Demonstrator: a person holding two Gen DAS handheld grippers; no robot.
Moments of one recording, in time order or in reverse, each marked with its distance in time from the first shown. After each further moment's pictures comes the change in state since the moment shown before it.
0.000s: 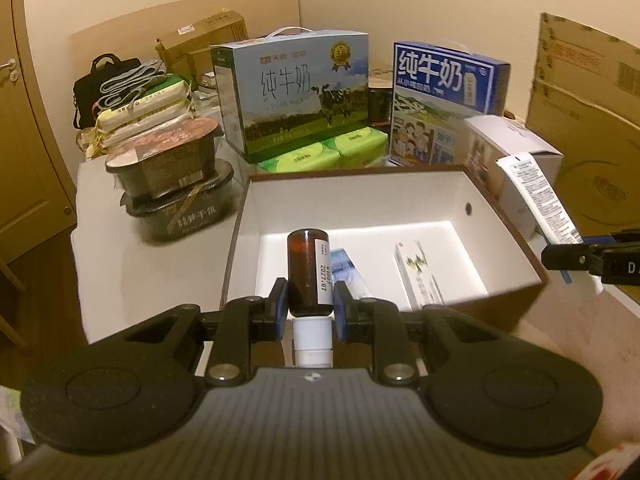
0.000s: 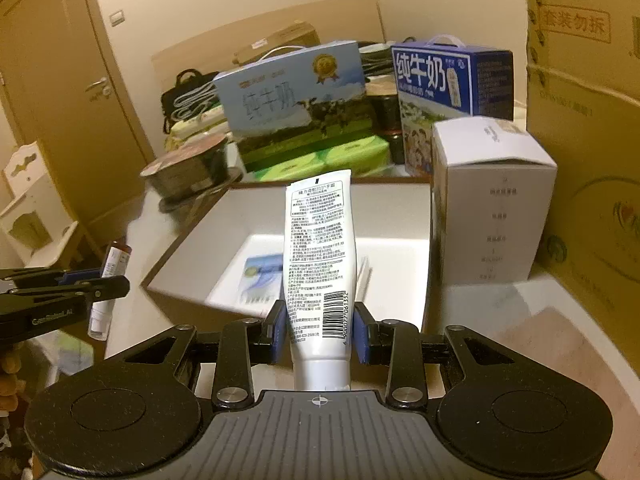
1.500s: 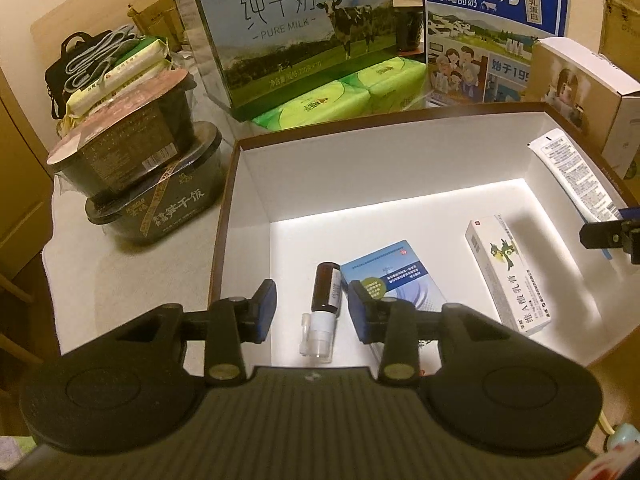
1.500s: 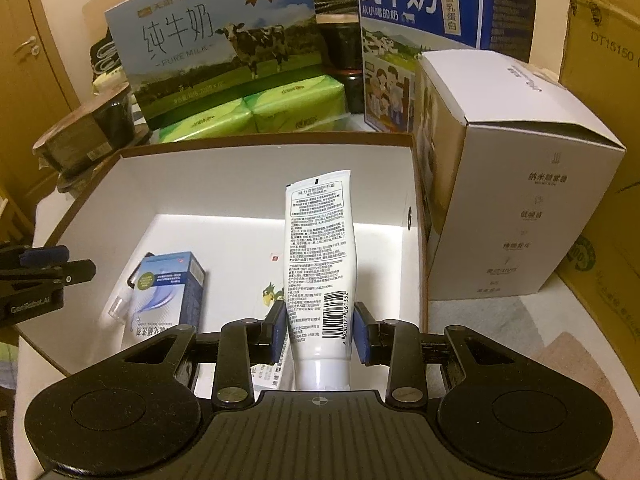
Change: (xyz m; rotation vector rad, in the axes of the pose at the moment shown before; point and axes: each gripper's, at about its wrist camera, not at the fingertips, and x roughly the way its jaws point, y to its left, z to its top) left arm 0.152 0.015 0.020 0.115 0.161 0.053; right arm 0.139 -0.038 0.026 0.016 0.164 -0.161
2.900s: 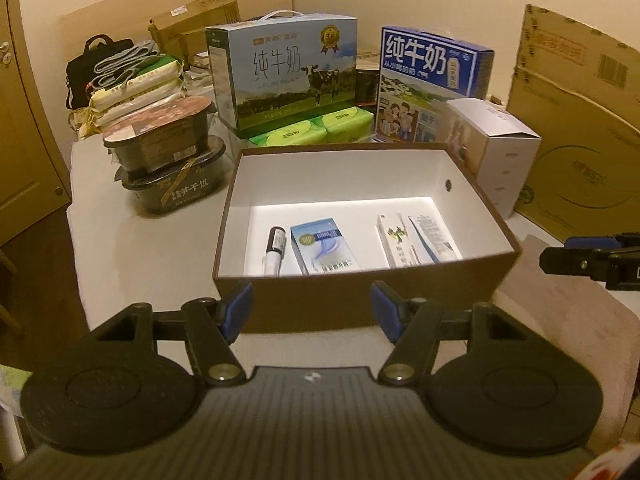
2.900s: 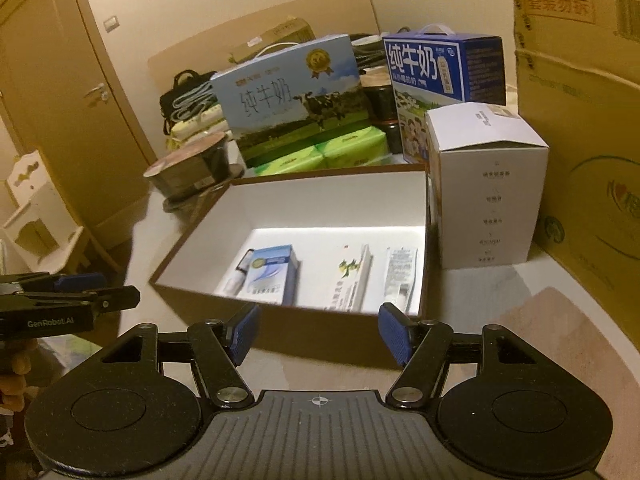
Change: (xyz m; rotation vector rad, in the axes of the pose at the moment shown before) left arm -0.186 -0.014 -0.073 -0.118 -0.110 -0.099; right arm -0.165 0.009 -0.078 0.025 -0.146 0.196
